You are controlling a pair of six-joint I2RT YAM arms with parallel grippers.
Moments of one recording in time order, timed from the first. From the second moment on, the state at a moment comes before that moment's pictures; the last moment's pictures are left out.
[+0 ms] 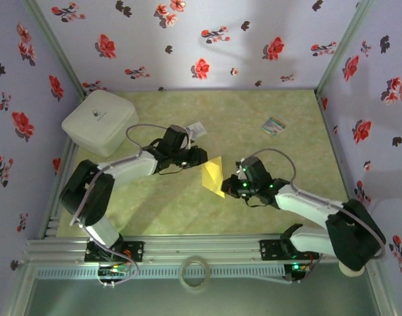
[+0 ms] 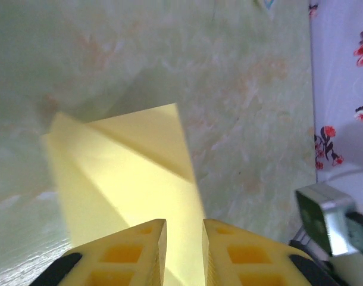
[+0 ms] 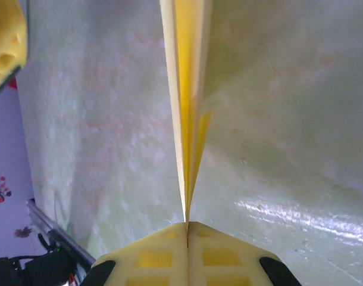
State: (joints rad) left arm -0.68 1.63 1.00 -0.09 0.40 -0.80; right arm 0.64 1.17 0.51 -0.14 -0.37 0.90
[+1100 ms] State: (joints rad) left arm -0.53 1.04 0.65 -0.16 0.00 -0.77; right arm 1.13 1.60 0.99 -0.83 0.80 0.50
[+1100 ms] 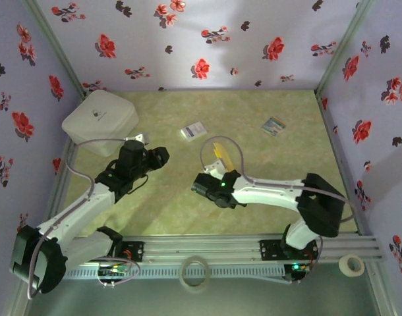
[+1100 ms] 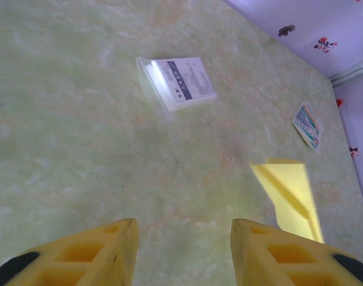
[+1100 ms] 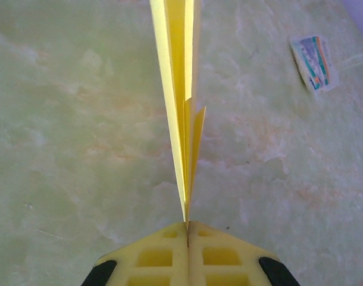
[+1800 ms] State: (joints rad) left arm -0.52 1.06 0.64 -0.14 0.05 -0.79; right arm 0.96 1.38 0.78 -0.49 0.16 0.50
